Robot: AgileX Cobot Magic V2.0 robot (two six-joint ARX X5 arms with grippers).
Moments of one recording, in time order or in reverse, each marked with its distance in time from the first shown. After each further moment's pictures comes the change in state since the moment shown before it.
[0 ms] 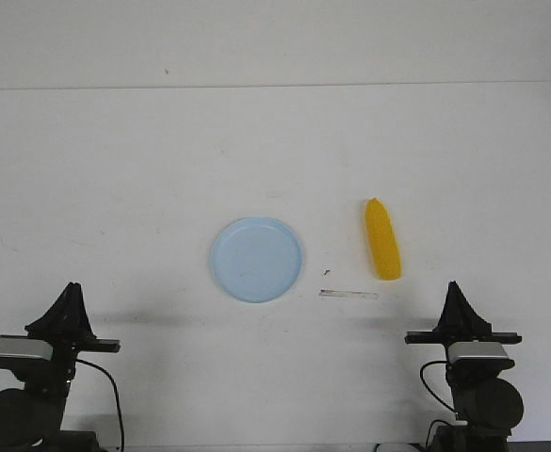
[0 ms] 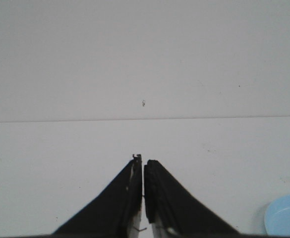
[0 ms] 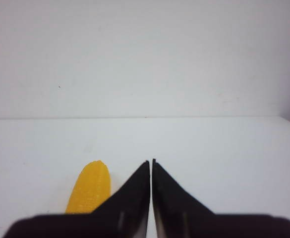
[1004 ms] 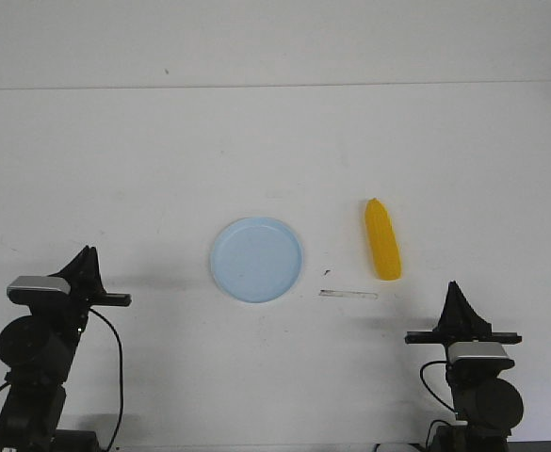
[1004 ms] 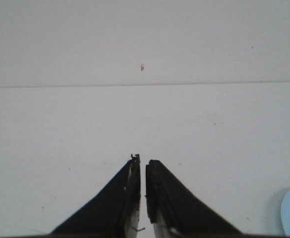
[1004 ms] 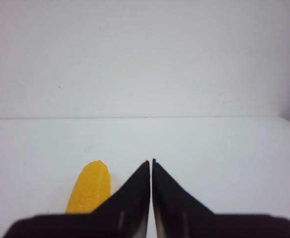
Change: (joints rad) left arm -0.003 0.469 0.100 0.201 0.000 -0.003; right arm 0.000 0.000 0.000 0.000 0.000 0.000
